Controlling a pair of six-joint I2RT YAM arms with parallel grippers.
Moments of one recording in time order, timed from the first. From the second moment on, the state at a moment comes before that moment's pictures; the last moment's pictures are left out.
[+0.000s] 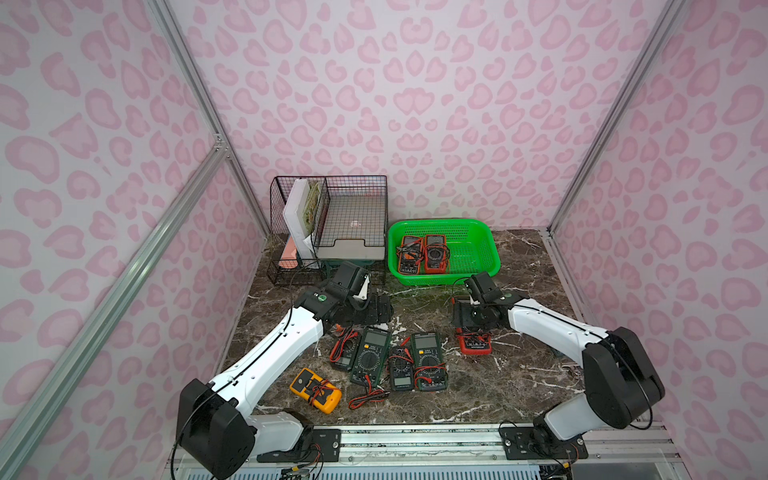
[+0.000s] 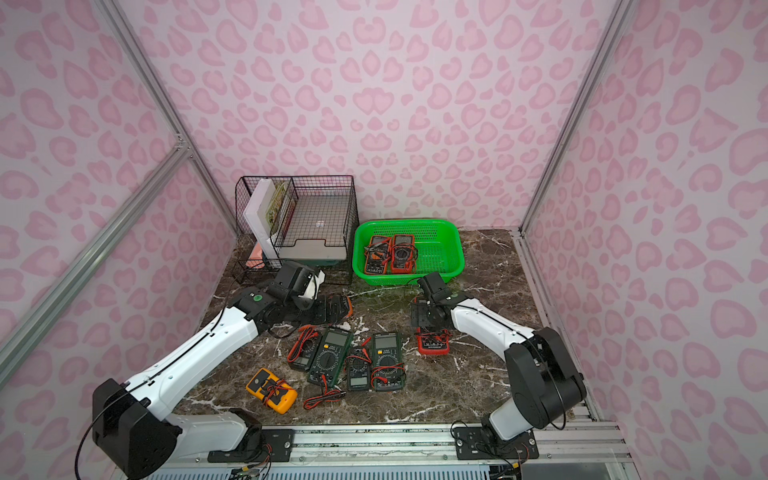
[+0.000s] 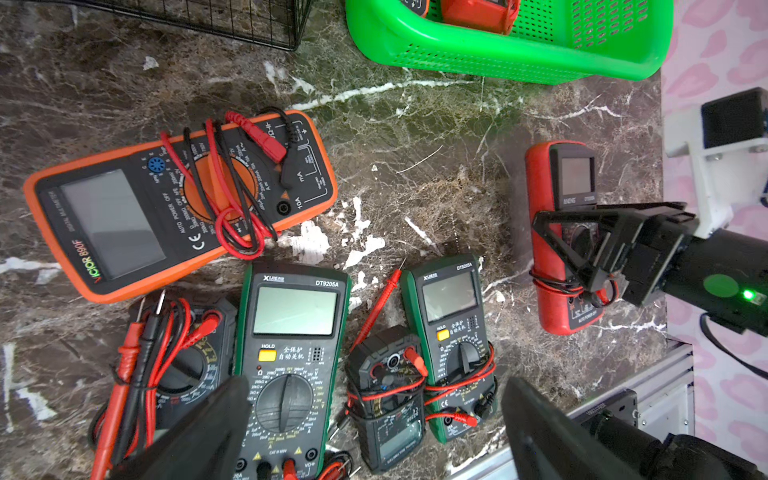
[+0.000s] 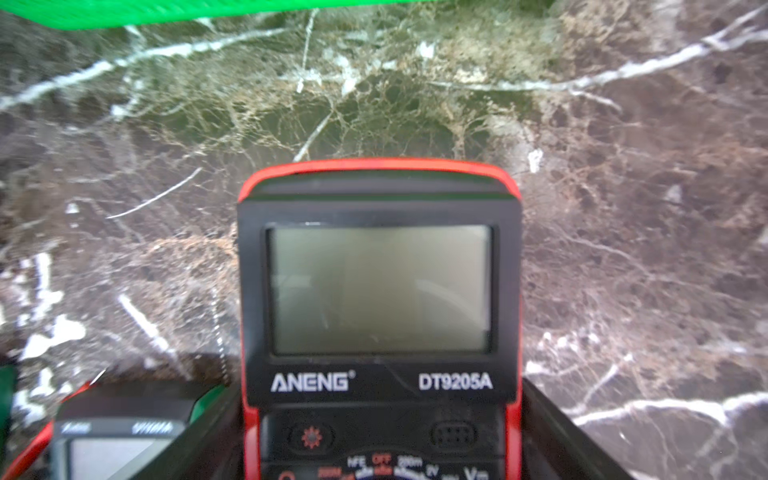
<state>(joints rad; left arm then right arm) -0.52 1.31 1.13 -0.79 0.17 -0.59 0.53 1.50 0.94 -0.54 0.10 0.46</state>
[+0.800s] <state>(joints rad) -0.52 1.49 1.37 -0.76 0.19 -0.63 0.41 1.49 1.30 -0.50 0.04 0.49</state>
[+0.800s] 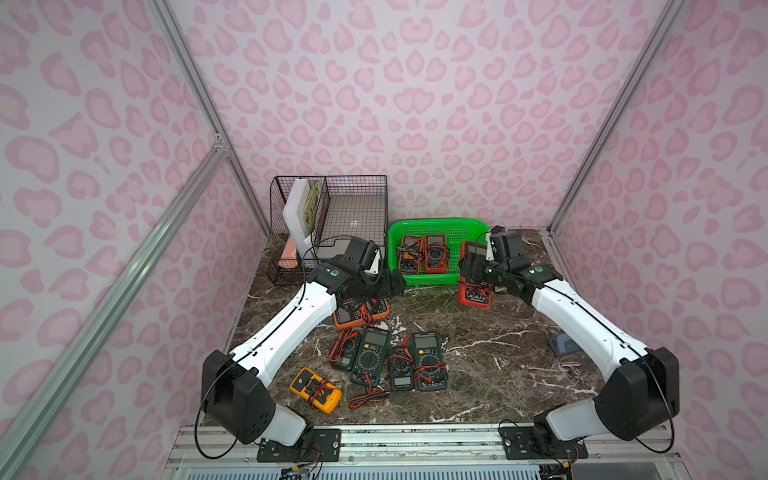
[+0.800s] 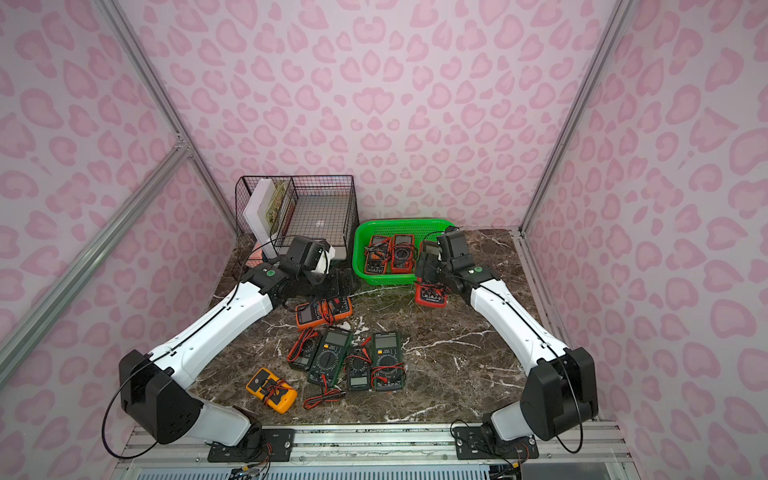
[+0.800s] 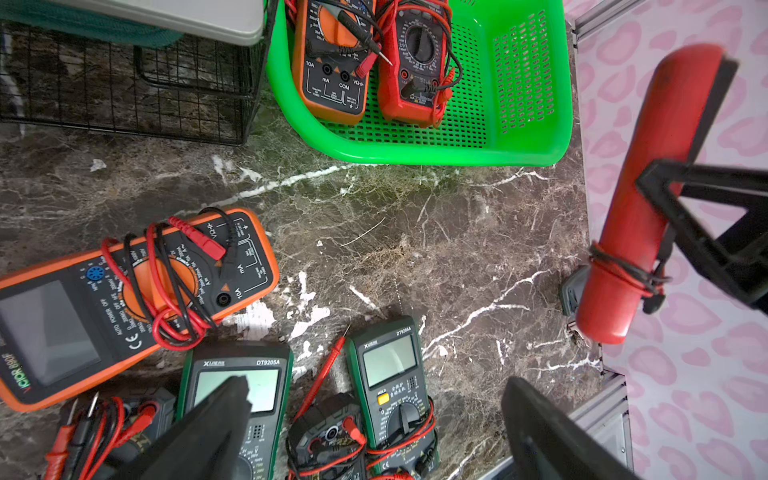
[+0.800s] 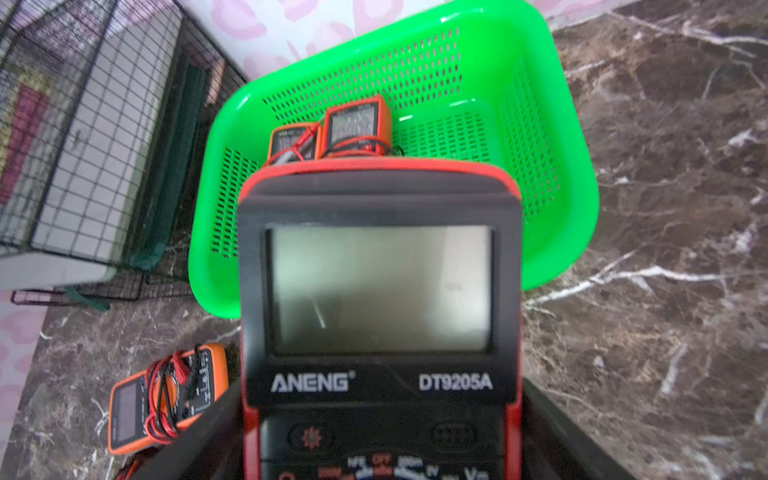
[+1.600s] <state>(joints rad) -0.52 1.53 1.39 -0.79 0.21 -0.63 0.32 1.99 1.69 -0.24 0.16 0.33</state>
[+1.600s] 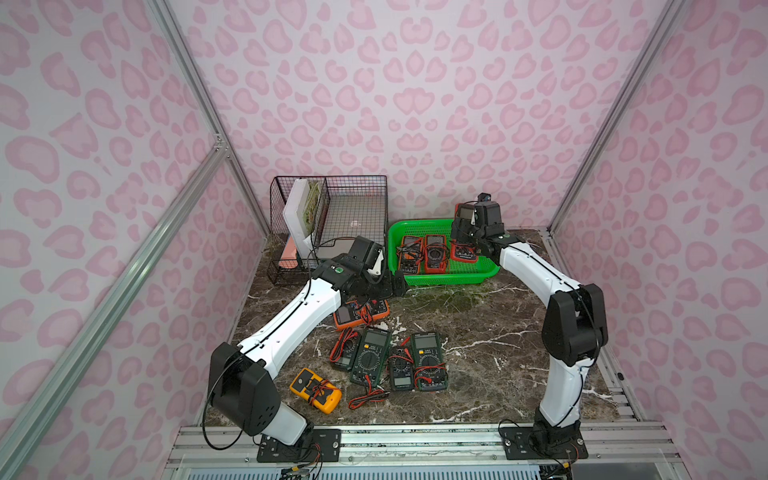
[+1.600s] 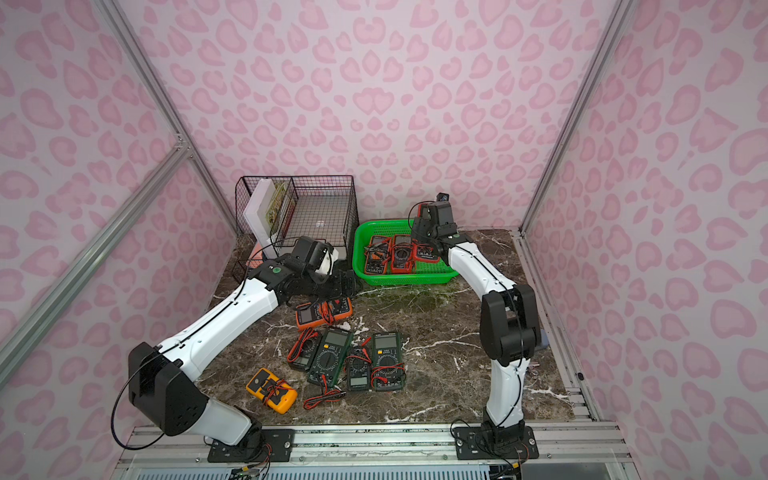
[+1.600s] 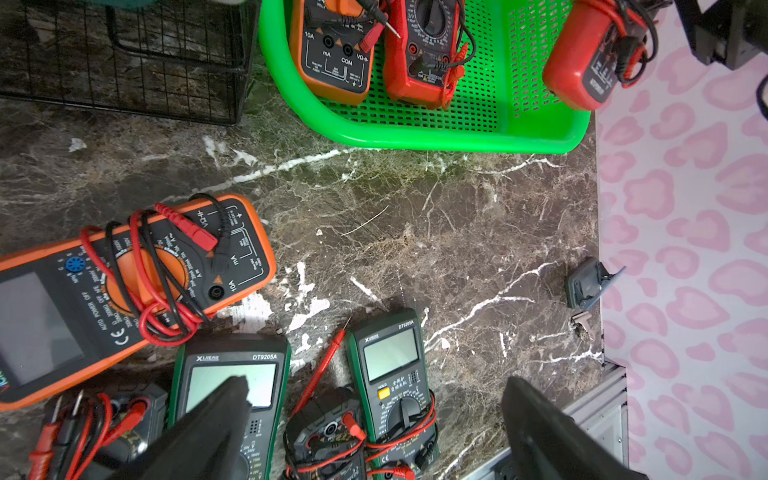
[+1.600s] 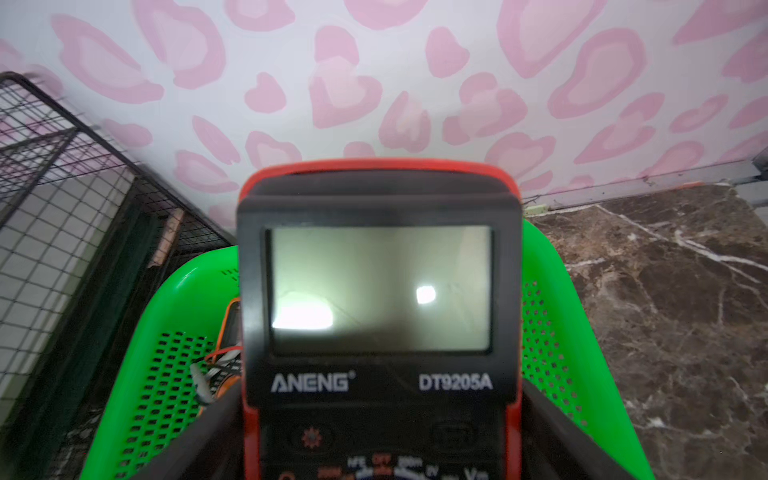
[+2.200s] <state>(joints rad) -0.52 1.53 1.38 -0.80 0.22 -0.63 0.29 2.25 1.85 -0.31 0.16 0.25</state>
